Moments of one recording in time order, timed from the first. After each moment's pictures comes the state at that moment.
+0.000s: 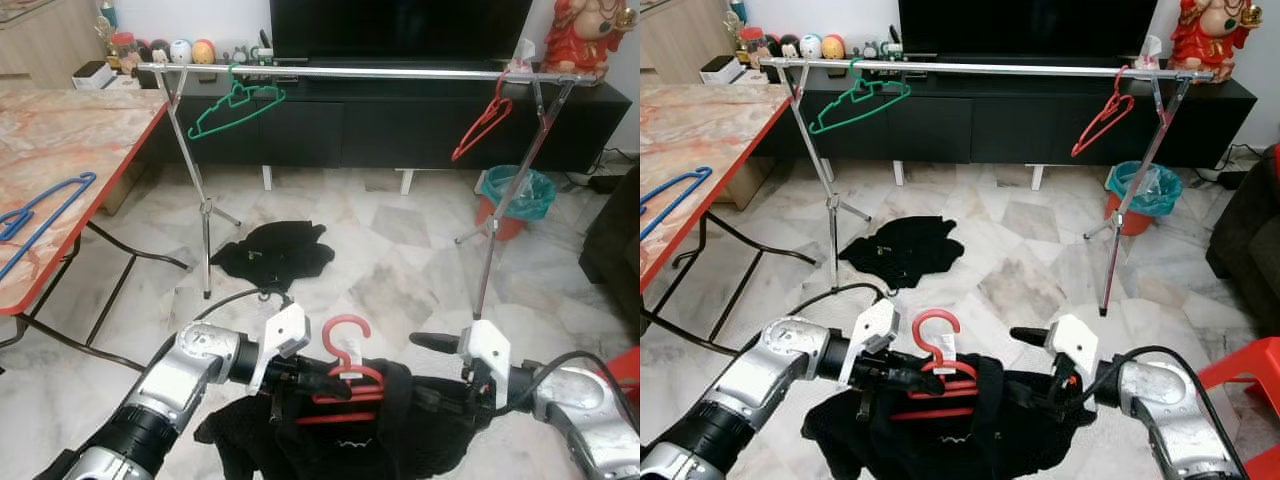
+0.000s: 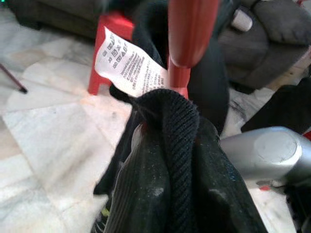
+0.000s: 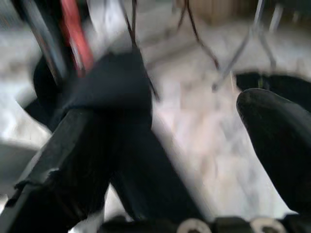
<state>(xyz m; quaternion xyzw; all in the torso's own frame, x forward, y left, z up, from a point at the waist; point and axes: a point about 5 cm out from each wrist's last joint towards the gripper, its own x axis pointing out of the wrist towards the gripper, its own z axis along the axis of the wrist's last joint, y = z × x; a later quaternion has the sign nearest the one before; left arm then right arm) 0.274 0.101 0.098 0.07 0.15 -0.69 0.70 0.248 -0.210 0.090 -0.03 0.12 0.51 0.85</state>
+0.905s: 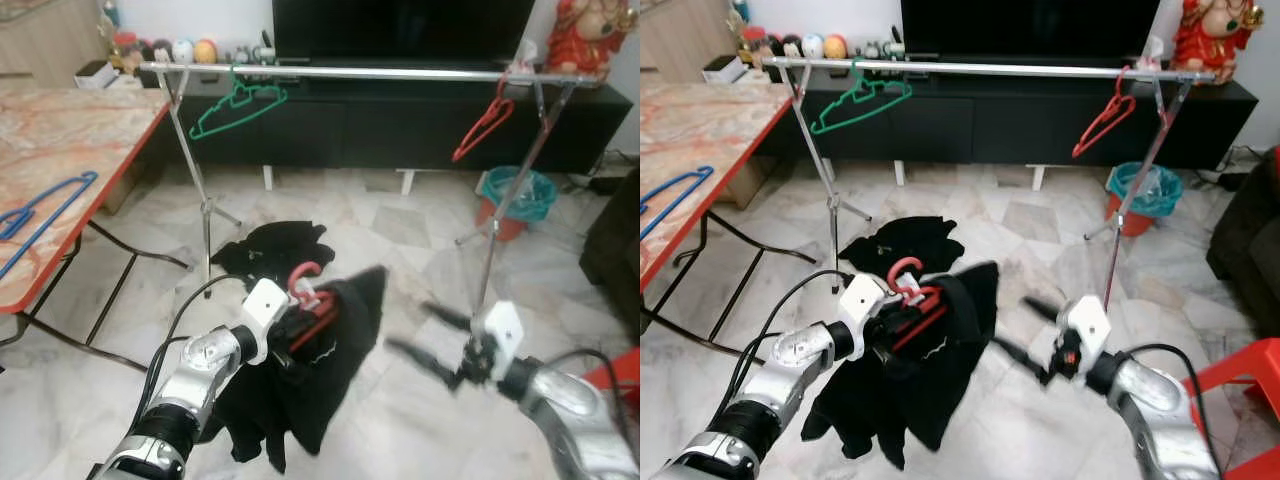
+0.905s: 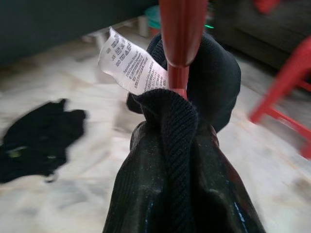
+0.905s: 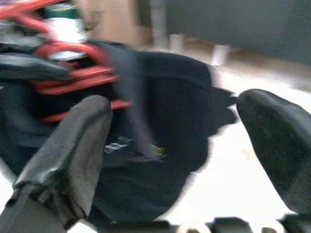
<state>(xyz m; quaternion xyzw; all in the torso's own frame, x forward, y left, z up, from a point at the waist) 0.325 0.119 0.073 0.09 0.07 -0.34 0.93 0.274 -0.227 0.080 -0.02 0.08 0.26 0.96</state>
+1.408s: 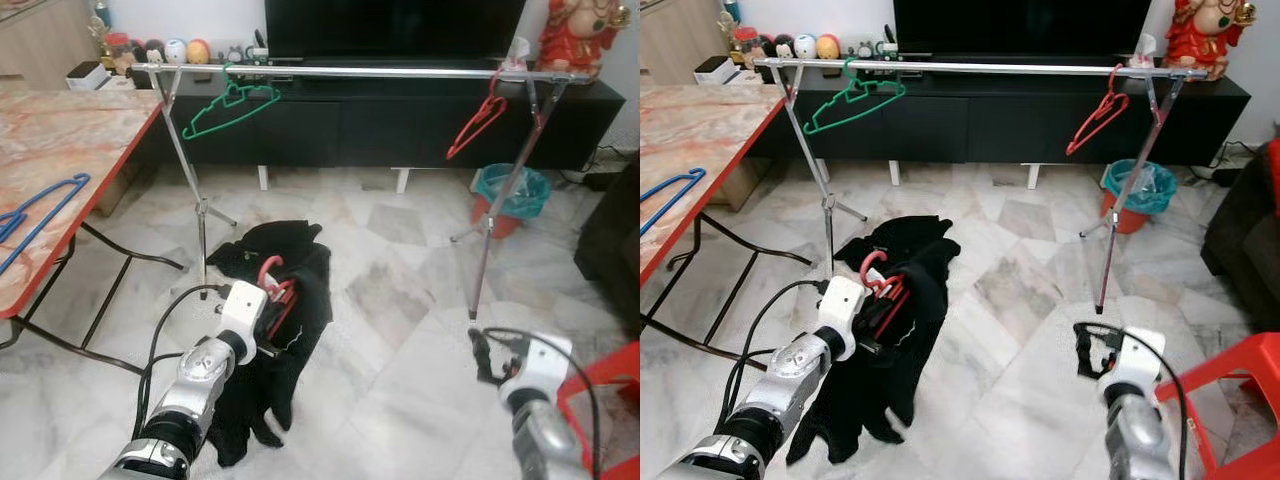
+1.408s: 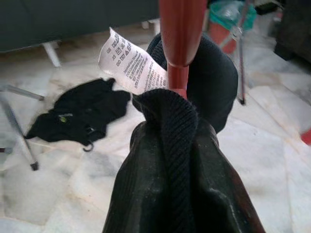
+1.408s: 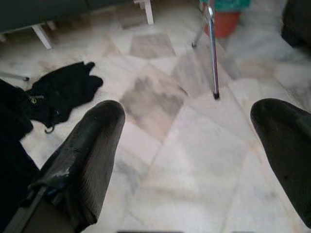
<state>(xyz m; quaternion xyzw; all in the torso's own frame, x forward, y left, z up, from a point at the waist) 0.323 0.142 0.053 0.06 0.09 -0.20 0.97 0.247 -0.252 -0.004 0.07 0.18 -0.13 0.97</state>
